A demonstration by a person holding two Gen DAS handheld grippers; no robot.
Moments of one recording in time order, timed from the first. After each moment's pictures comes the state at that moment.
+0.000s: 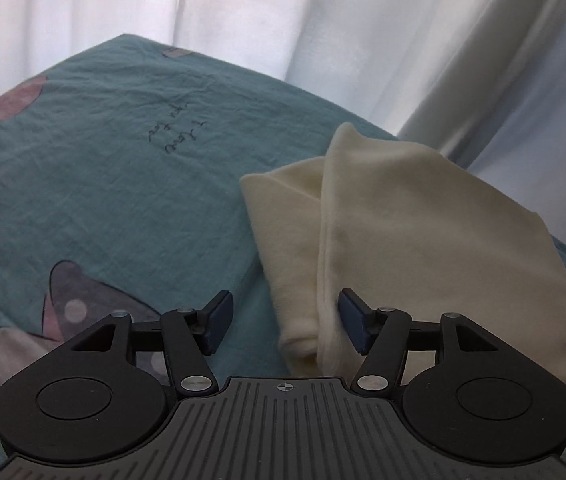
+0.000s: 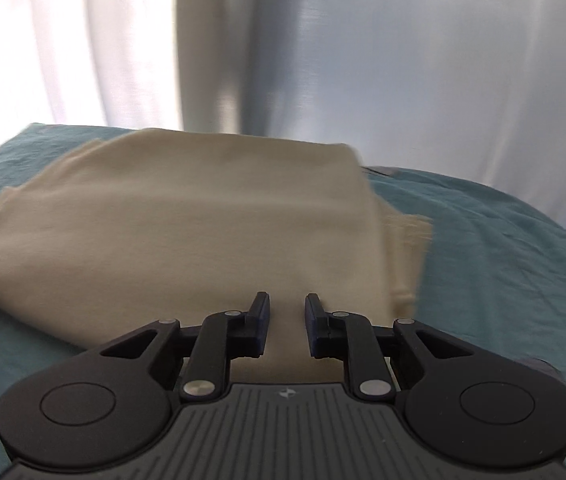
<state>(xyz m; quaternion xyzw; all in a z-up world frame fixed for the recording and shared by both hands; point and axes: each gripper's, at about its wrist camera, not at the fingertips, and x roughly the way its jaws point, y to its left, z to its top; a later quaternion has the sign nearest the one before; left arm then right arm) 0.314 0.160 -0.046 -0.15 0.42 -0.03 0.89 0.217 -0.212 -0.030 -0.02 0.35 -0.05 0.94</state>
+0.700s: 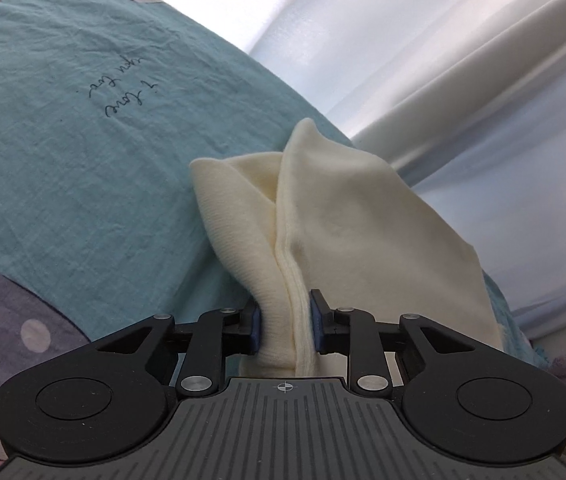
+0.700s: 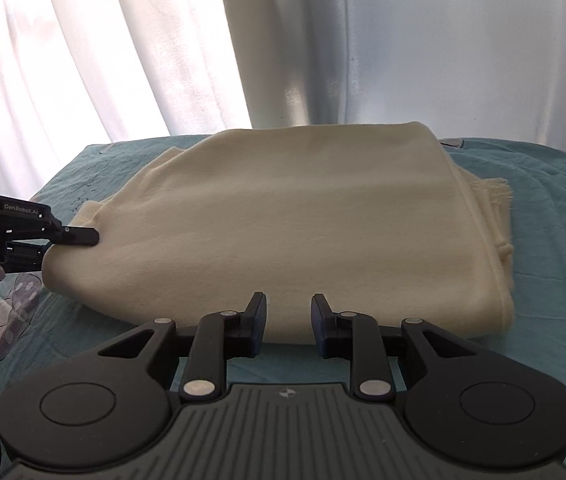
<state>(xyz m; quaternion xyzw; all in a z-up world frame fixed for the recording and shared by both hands) 0.350 0.178 -0.066 -0.26 0.44 -0.12 0.85 0.202 -0.161 -0.022 0.08 0.36 0.06 0.93</state>
